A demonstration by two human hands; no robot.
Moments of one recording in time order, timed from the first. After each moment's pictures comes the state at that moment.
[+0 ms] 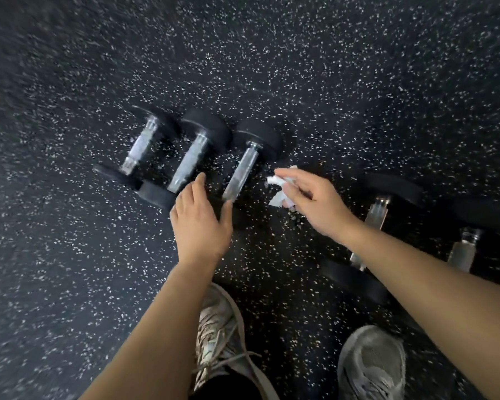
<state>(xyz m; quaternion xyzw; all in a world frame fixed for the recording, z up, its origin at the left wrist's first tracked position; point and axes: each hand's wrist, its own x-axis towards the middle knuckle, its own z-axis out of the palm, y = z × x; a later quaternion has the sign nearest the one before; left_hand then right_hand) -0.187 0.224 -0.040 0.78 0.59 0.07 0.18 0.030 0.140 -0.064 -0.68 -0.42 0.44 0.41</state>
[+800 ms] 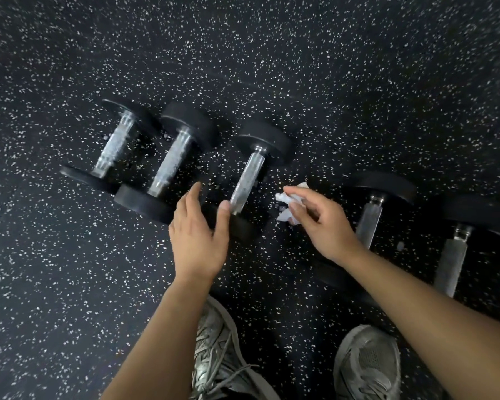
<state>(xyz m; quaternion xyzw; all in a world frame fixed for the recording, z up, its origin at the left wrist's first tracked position) -0.184 0.213 -0.065 0.75 0.58 0.13 0.29 0.025 0.101 -0.089 -0.72 -0.37 0.41 0.42</state>
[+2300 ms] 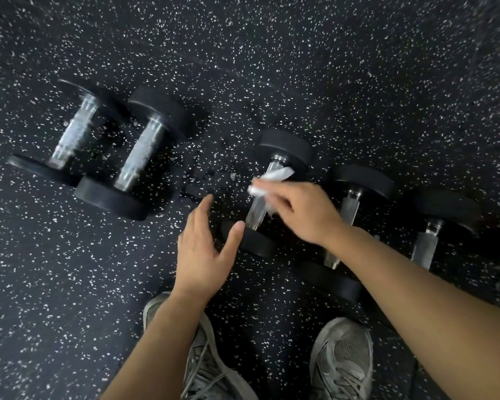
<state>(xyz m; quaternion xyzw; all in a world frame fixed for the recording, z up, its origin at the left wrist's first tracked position) -0.171 0.171 -0.080 0.74 0.52 0.10 0.42 0.051 0.120 -0.081 -0.74 -0.58 0.27 0.22</state>
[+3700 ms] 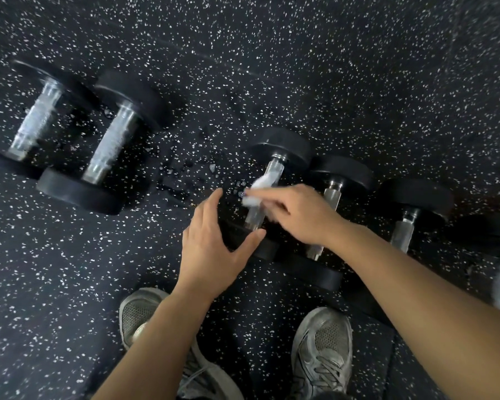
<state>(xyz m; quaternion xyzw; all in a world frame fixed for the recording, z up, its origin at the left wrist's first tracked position) -0.140 0.147 -0.072 0.77 0.48 0.06 0.42 0.064 0.096 -0.065 -0.72 -0.58 0.35 0.14</state>
